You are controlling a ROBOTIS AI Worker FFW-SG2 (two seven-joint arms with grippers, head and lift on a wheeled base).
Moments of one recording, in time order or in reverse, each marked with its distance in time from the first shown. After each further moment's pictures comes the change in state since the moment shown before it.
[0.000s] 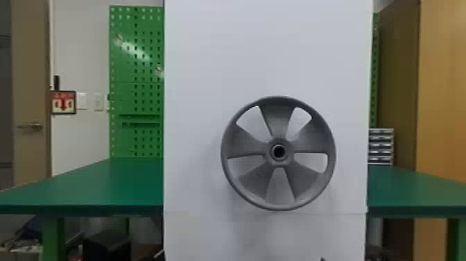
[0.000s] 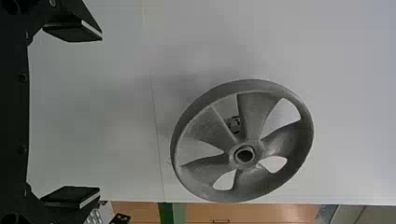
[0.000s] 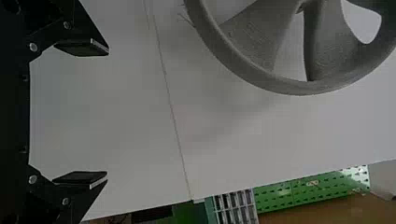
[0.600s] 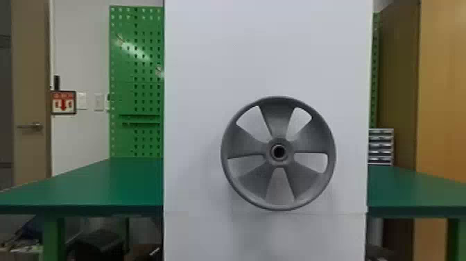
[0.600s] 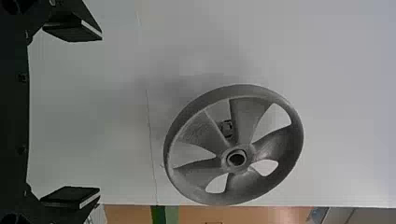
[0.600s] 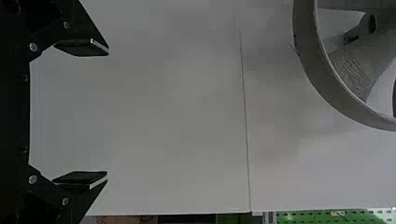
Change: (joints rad) left arm 0.015 -0.006 0.013 0.000 0.003 -0.036 0.000; right arm 0.158 -0.035 0.062 0.148 0.112 -0.231 0.077
